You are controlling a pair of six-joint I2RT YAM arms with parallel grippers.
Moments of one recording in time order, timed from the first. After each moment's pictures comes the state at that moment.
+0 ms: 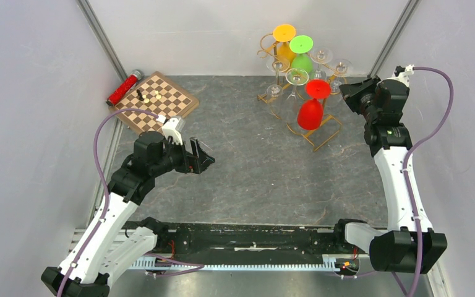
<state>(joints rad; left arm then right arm) -0.41 0.77 0.86 -0.60 0.30 -0.40 -0.07 1.15 1.18 -0.27 -0.09 0.83</state>
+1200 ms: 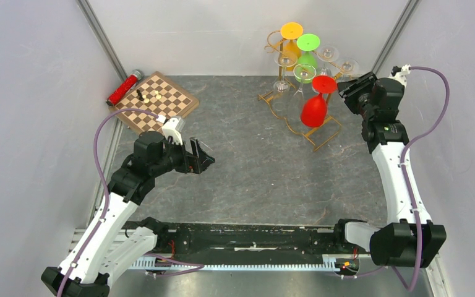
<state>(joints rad) -0.41 0.77 0.86 -0.60 0.30 -0.40 -0.06 1.19 1.18 -0.26 -0.04 0.82</state>
